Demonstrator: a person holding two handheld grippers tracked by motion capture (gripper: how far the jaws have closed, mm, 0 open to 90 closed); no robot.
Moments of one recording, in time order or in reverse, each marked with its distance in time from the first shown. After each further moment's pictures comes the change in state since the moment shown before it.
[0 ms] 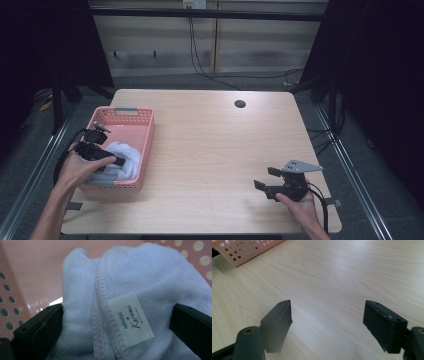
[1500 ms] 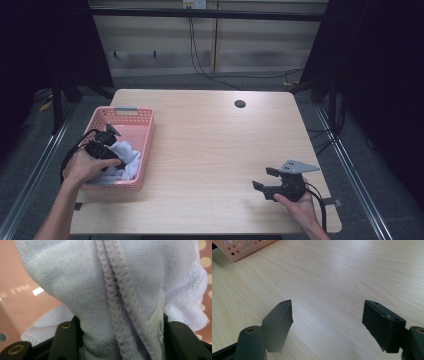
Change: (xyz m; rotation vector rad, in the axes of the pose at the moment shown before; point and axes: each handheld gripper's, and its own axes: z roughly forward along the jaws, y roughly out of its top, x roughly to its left) left arm -0.006 0.014 0.017 0.202 -0.036 0.034; right arm 0.004 0.001 0.004 0.018 -0.008 -0.039
